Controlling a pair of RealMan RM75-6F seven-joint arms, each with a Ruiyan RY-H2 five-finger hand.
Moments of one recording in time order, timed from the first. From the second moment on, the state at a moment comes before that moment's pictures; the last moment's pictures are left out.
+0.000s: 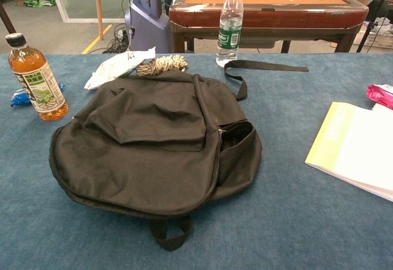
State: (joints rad) left arm -0.07 -1.14 0.00 -1.58 1.44 1.56 0.06; right arm 0.05 -1.07 0.05 -1.69 -1.54 1.50 -0.11
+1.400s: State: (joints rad) left arm -0.46 -1.38 0.09 -1.24 1.91 1.28 -0.21; right arm 0.04 -0.96 0.10 -1.85 -1.51 1.57 -0.21
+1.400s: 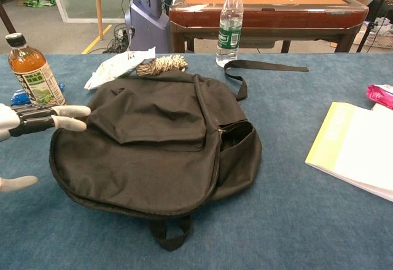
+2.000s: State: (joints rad) left arm -0.54 -1.47 0.09 -1.24 1.89 1.28 -0.21; right arm 0.03 -0.97 0.09 -1.83 -1.51 1.57 -0.19
